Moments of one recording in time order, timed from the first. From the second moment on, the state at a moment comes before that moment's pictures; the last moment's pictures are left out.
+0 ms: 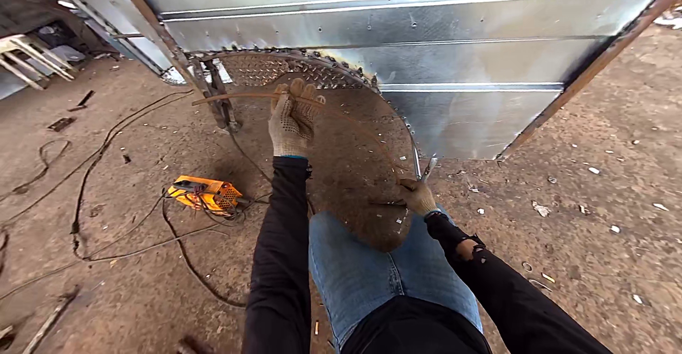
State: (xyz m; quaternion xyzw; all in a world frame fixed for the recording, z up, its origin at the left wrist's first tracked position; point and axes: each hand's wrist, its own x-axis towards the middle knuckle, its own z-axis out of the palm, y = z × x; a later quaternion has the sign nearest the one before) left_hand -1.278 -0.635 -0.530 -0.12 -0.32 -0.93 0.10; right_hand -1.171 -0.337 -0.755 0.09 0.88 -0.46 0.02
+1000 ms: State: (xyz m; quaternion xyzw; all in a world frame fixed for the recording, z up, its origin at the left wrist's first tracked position) left_hand -1.281 -0.631 -0.529 -0.10 -0.30 -0.95 0.08; right_hand -1.171 -0.342 -0.757 0.10 0.89 -0.44 -0.01
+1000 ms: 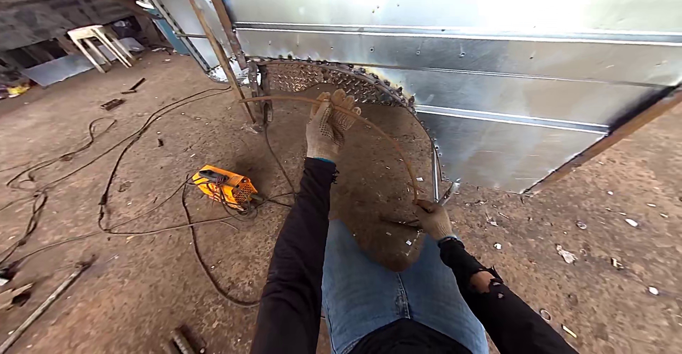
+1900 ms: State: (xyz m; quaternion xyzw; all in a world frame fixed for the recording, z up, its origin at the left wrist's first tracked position) left_hand -1.282 -0.636 -0.536 -0.11 -0.27 -0.95 0.07; right_hand -1.179 -0.348 -0.760 0.10 0.89 -0.45 -0.02
